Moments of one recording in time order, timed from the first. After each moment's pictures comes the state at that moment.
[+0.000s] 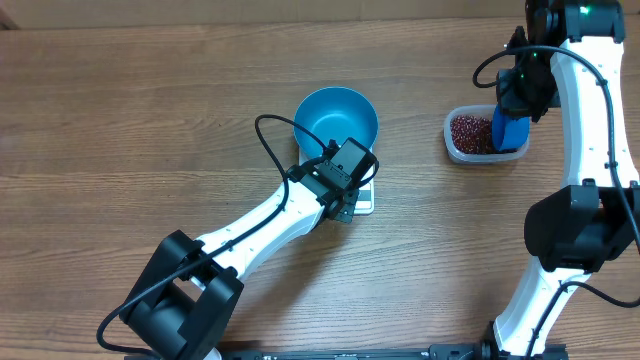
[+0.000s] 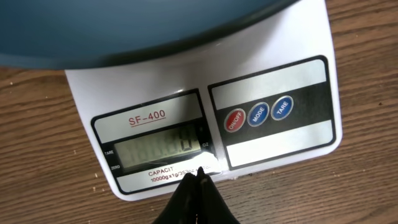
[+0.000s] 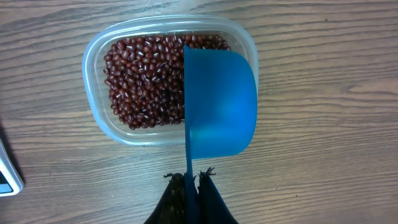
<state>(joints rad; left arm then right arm) -0.72 1.79 1.18 -0.65 -0.17 -0.42 -0.08 2.10 2.20 -1.59 0.11 -0.03</state>
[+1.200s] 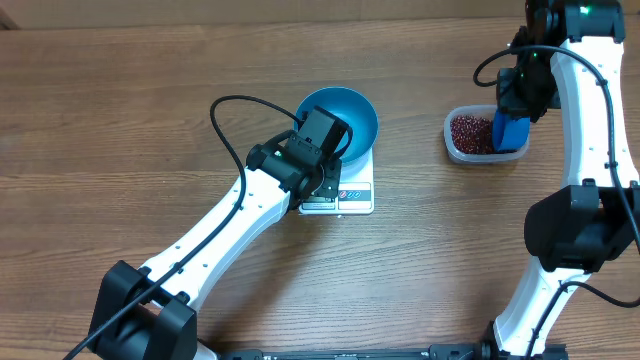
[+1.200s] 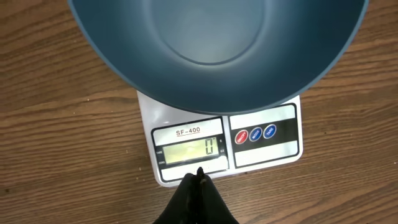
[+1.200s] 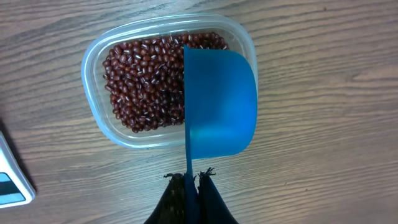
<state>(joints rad) -0.60 1.65 1.27 -0.77 -0.09 -0.42 -0.08 2.10 2.20 -1.60 0.11 0.05</state>
